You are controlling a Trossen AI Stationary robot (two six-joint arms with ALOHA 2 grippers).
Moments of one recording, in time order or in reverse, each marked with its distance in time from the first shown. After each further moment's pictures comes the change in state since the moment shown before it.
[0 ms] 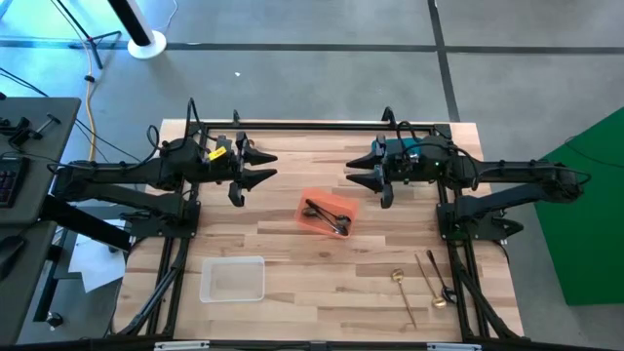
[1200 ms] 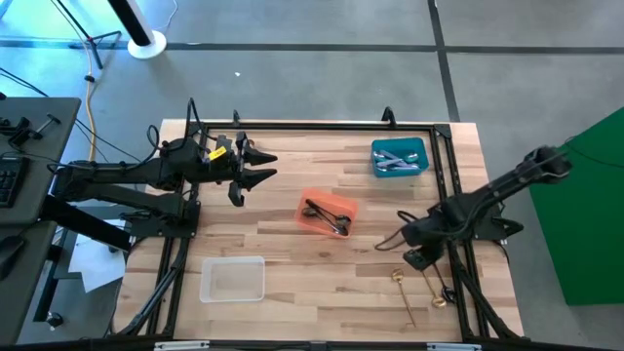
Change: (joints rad) left arm 0.000 0.000 0.000 0.001 0.000 -0.026; right arm 0.534 0.000 -0.307 -0.989 -0.367 1.299
